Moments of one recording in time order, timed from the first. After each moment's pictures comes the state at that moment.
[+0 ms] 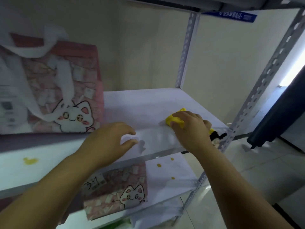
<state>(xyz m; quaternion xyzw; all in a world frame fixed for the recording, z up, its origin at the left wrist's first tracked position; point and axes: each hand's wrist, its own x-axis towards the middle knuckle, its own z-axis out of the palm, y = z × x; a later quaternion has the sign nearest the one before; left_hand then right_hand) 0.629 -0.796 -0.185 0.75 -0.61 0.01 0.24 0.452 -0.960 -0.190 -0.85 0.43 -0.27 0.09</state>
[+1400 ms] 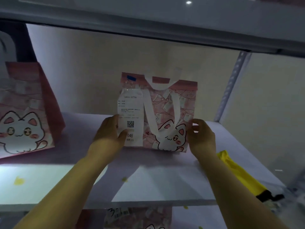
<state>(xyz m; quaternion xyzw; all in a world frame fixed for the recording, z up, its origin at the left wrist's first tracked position) 0.729 -0.800 -0.167 0.82 -0.34 0.05 0.45 0.567 -1.004 -0.165 -0.75 0.38 -0.40 0.36</state>
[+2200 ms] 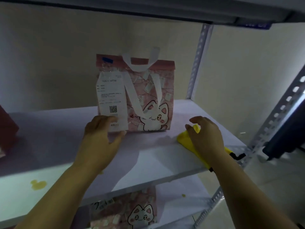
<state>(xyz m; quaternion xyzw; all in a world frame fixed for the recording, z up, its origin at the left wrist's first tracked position) 0.678 -0.817 -0.183 0.80 -0.45 0.10 0.39 0.468 -1.020 -0.194 -0.82 0.43 -0.36 0.14</state>
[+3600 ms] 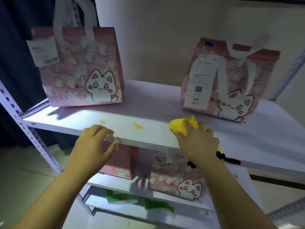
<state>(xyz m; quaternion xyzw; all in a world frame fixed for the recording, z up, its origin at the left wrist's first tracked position) 0.682 -0.563 -0.221 0.92 -0.29 0.15 0.23 0.585 -0.821 -0.217 -0.93 0.34 -0.09 0.07</state>
